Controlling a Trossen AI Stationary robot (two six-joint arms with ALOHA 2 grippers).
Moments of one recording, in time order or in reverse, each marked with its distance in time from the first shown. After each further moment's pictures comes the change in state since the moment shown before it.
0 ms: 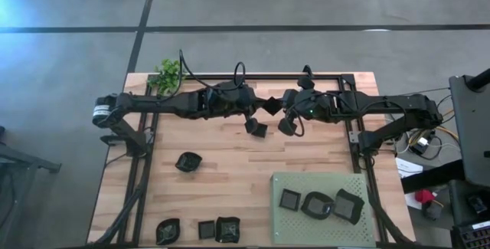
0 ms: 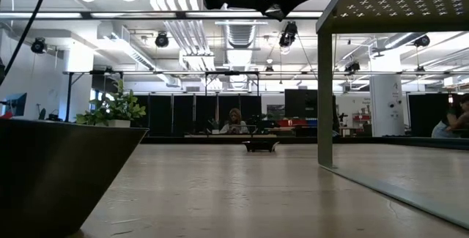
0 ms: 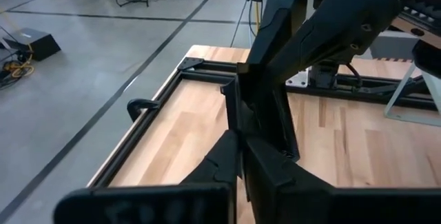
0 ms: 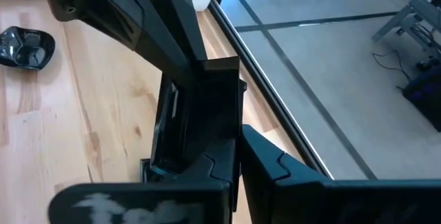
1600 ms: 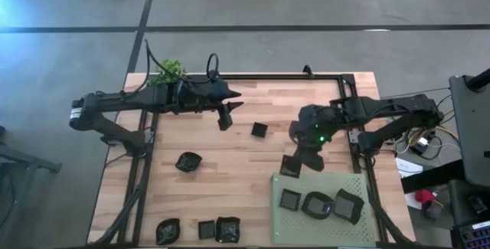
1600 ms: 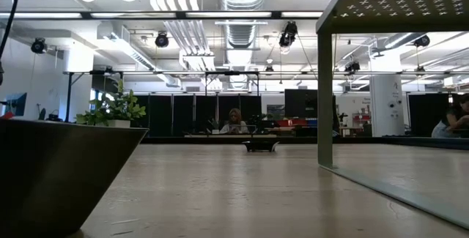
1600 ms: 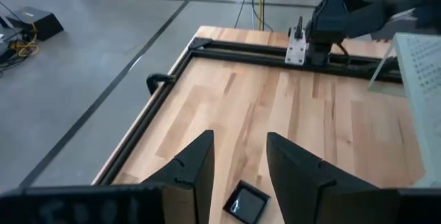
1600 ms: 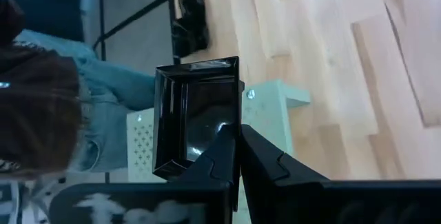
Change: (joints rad) left arm -0.007 -0.246 0.000 -0.341 -0.005 -0.029; right arm 0.132 -0.010 0.057 -0.261 -0.879 0.490
